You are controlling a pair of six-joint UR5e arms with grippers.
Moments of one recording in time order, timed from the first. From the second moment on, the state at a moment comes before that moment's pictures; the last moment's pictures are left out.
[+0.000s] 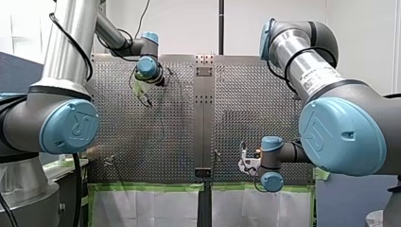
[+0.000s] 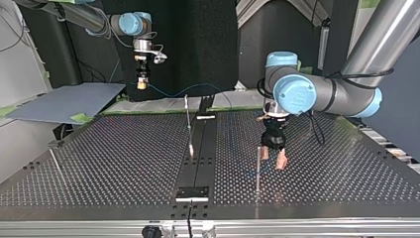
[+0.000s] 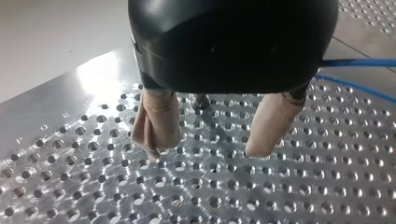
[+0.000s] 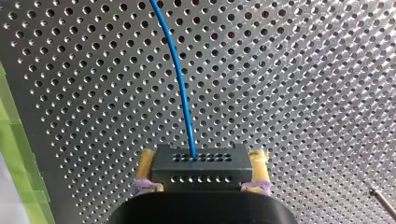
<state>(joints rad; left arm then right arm) -0.22 -1.77 -1.61 -2.97 -1.77 -2.38 1.97 -0.66 1.95 -1.39 1.66 1.64</state>
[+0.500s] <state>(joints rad) -0.22 -1.75 -1.61 -2.99 -1.77 -2.52 1.97 -0.66 1.95 -1.39 1.66 1.64</state>
